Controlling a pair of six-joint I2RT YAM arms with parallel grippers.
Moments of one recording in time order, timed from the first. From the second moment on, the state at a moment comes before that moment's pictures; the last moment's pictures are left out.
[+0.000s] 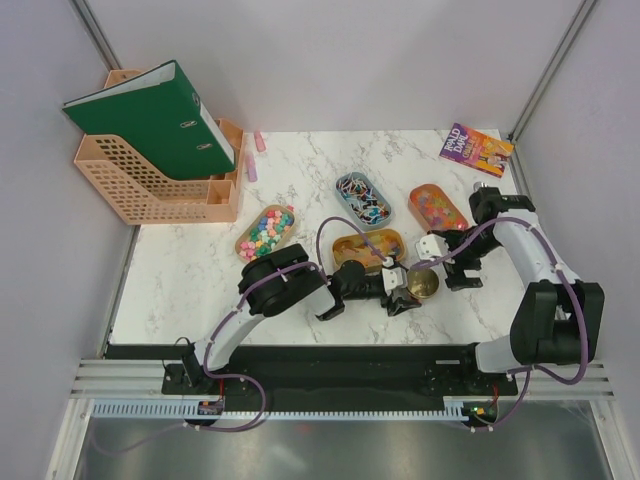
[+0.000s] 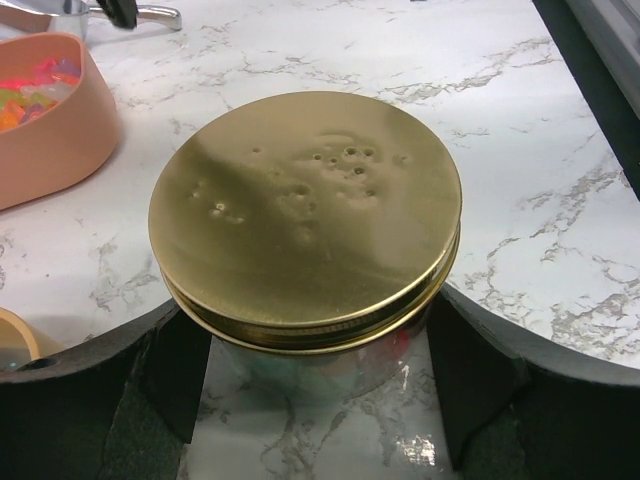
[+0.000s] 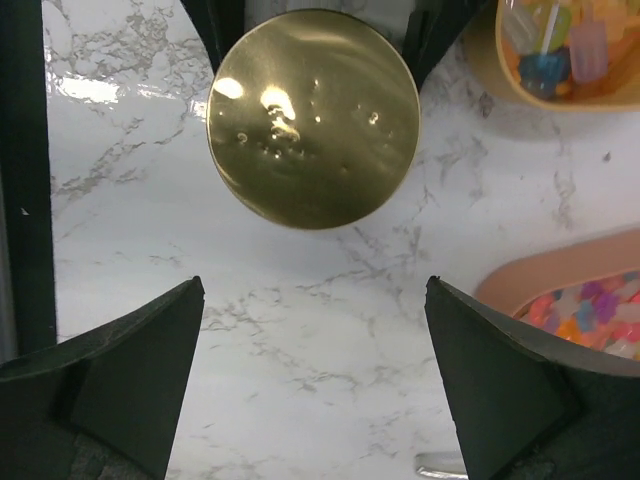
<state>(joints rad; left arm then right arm) -1.03 2.37 1.01 1.30 0.46 0.15 -0.03 1.44 1.10 -1.28 -0.47 -1.80</state>
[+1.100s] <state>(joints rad) -1.02 2.36 1.01 1.30 0.46 0.15 0.17 1.58 1.08 -1.22 -0.52 -1.89</state>
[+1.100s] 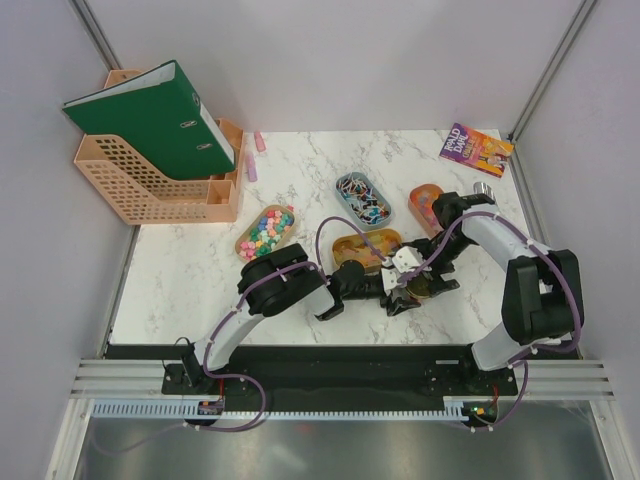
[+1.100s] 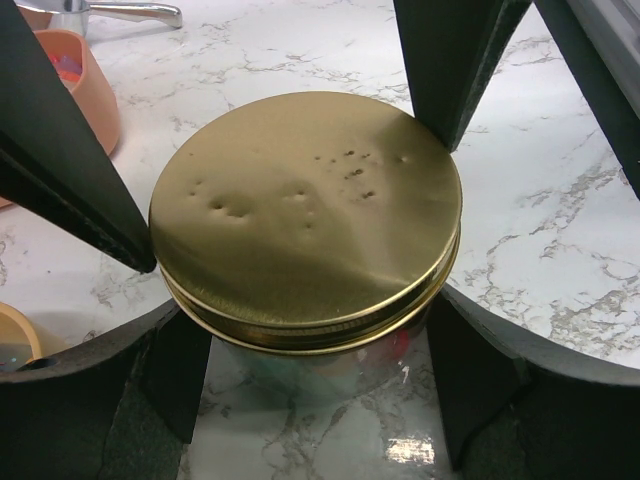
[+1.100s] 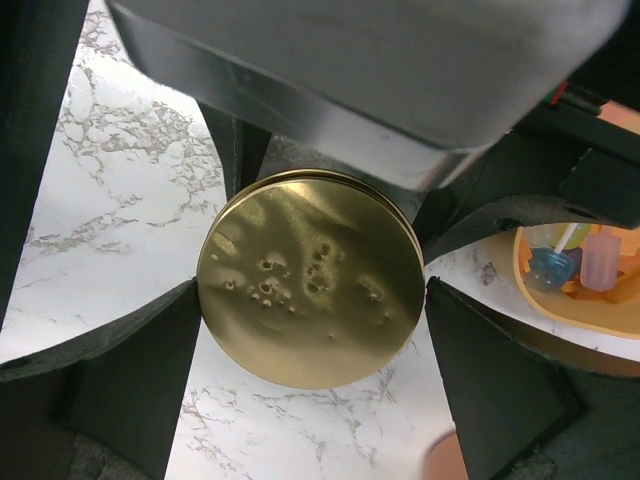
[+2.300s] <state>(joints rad) -1.02 2.35 1.00 1.28 0.48 0.15 0.17 1.53 0.96 -0.96 -0.48 -0.96</state>
